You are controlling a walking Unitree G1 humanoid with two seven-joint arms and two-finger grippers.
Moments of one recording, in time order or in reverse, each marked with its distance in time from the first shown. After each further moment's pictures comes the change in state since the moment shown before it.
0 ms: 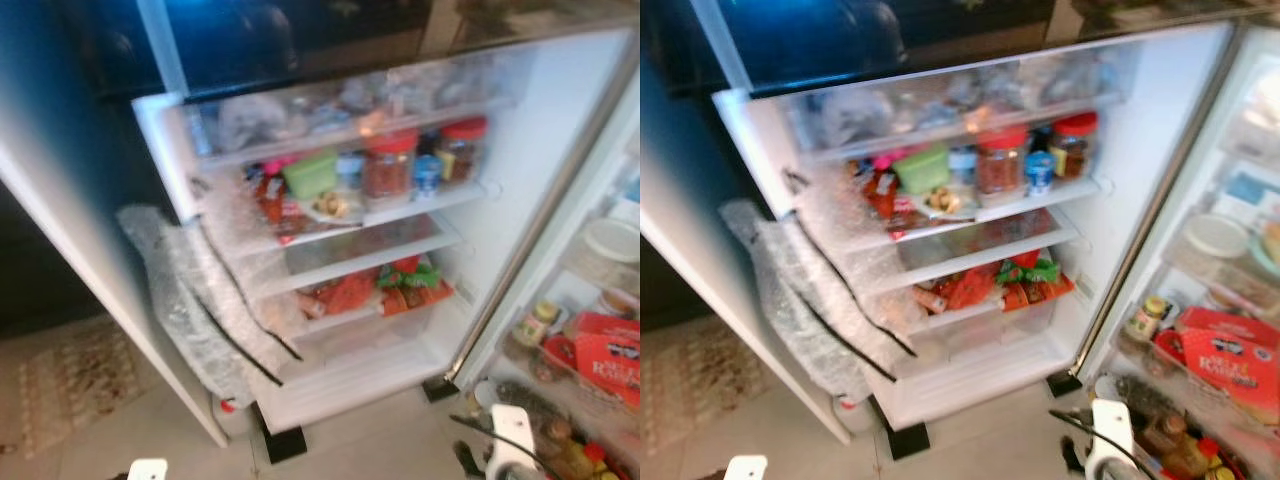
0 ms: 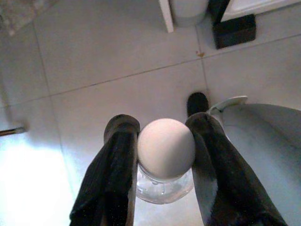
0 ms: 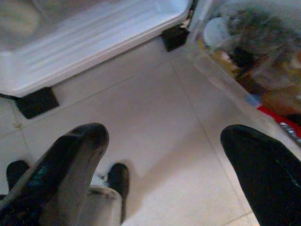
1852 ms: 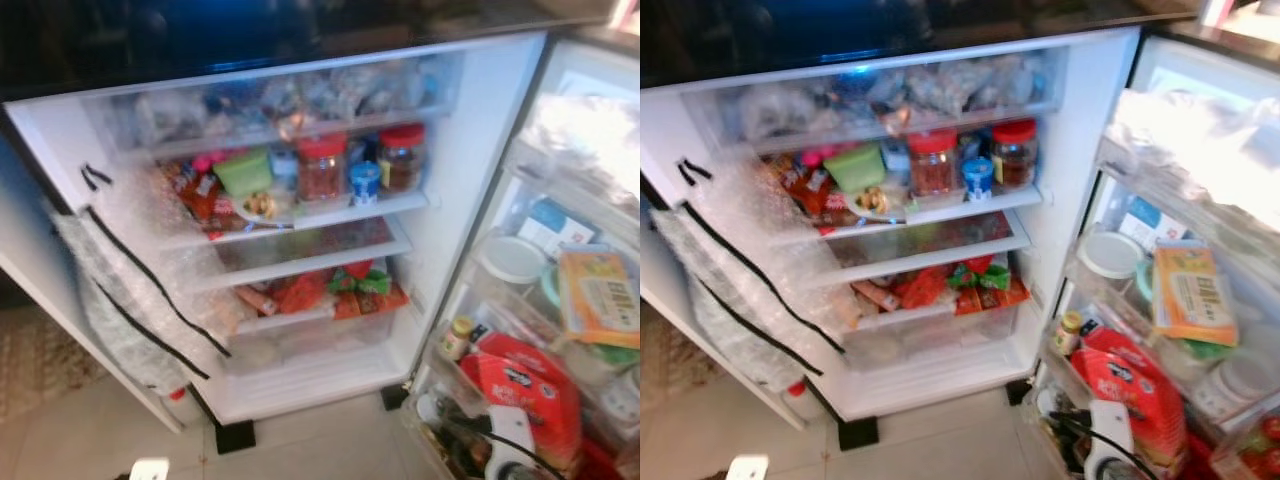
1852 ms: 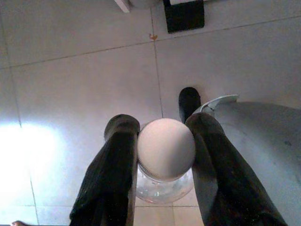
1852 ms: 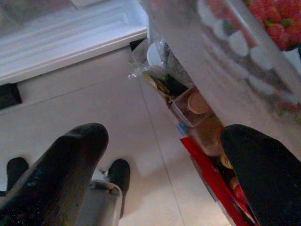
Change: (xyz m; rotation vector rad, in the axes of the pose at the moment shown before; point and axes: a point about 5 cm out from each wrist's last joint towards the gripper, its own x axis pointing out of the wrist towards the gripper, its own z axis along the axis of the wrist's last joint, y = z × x) left arm -0.001 0.004 -0.003 0.001 0.007 0.008; right arm 0.001 0.009 0.003 -0.021 -0.004 0.049
